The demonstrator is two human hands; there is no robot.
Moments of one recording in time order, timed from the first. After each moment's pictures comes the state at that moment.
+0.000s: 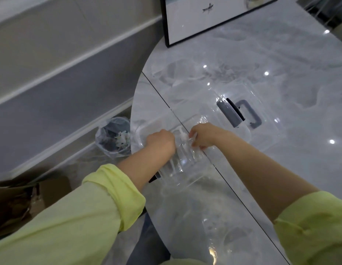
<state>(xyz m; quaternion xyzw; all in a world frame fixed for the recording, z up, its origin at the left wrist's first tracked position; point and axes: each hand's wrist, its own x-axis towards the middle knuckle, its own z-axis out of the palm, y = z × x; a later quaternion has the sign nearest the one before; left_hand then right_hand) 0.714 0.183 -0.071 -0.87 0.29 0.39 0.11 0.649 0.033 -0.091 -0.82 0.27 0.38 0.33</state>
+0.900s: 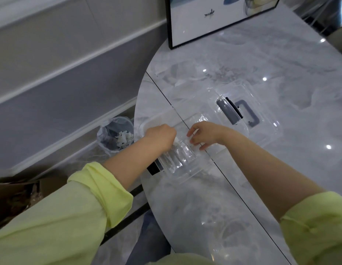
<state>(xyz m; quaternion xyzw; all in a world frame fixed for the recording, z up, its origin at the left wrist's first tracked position) 0.718 0.204 -0.052 -0.84 0.41 0.32 0.11 0.633 0.042 -0.065 -0.76 0.30 0.34 0.46</state>
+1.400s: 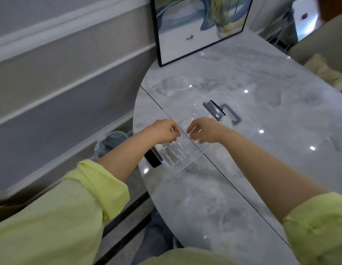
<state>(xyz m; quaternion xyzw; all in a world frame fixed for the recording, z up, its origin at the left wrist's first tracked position) 0.707 0.222 0.011 -0.82 0.33 0.42 -0.20 0.596 0.069 0.002 -0.84 0.29 0.21 0.40</state>
